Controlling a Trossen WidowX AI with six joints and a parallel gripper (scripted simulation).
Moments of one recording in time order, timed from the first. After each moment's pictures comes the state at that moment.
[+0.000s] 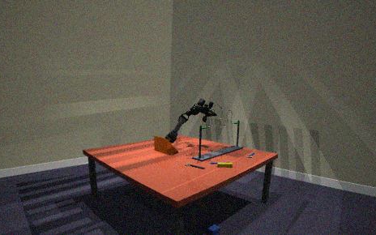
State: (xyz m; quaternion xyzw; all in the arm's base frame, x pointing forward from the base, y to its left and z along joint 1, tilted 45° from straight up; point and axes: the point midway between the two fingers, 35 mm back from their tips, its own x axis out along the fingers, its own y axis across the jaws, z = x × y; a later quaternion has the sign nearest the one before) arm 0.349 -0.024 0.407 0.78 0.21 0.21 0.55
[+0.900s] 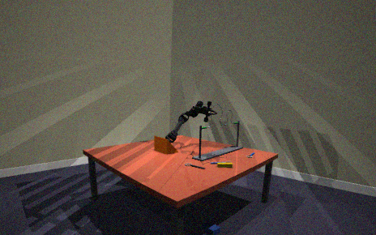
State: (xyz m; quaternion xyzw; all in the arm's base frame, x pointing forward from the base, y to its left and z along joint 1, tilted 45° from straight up) arm 0.349 -0.029 0.415 0.86 0.18 0.23 0.41
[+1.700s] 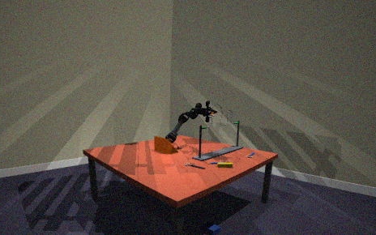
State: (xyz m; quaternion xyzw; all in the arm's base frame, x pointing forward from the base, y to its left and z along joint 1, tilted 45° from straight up) arm 0.349 -0.036 0.421 0.91 0.15 0.25 0.28
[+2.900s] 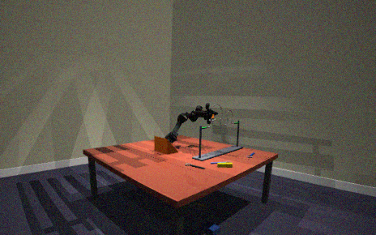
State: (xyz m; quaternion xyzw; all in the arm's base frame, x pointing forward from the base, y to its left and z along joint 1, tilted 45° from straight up) arm 0.348 -0.018 0.418 0.94 0.14 0.26 0.20
